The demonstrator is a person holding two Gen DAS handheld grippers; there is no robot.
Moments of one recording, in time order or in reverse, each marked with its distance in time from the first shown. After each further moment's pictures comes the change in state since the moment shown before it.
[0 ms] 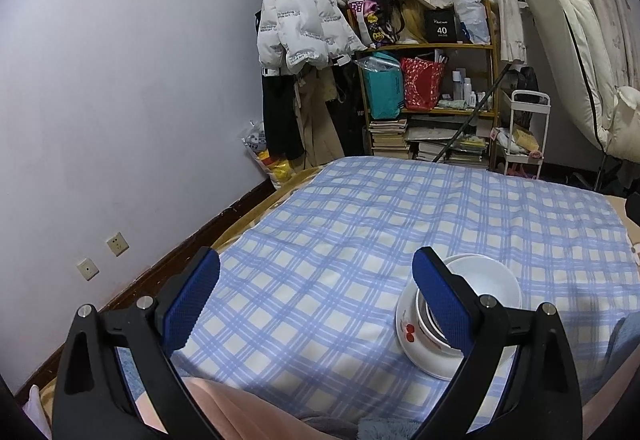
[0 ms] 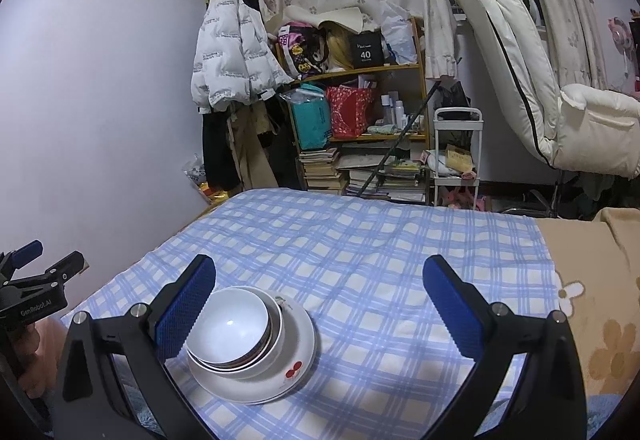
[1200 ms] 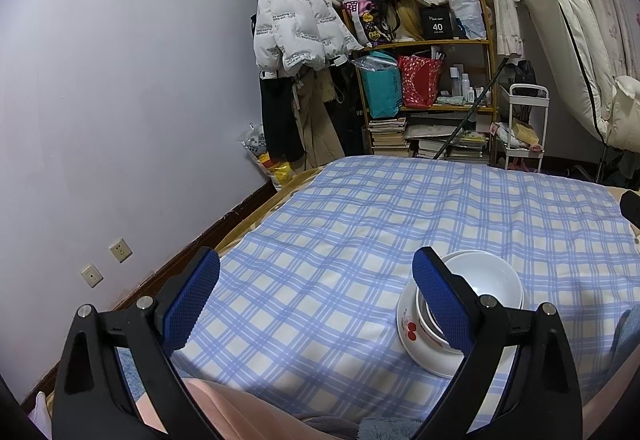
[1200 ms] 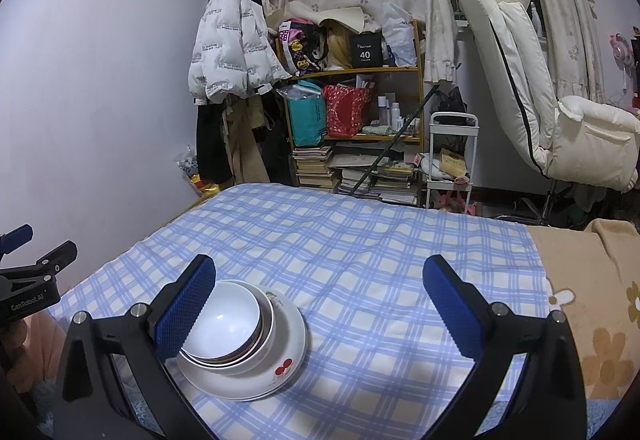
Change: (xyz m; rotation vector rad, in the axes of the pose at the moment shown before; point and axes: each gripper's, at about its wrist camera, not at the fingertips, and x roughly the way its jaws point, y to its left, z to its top) left arm 0.000 -0.002 -0.003 0.018 -0.007 -0.001; right arm 0.004 0.006 -0.002 -0.024 0.000 -0.027
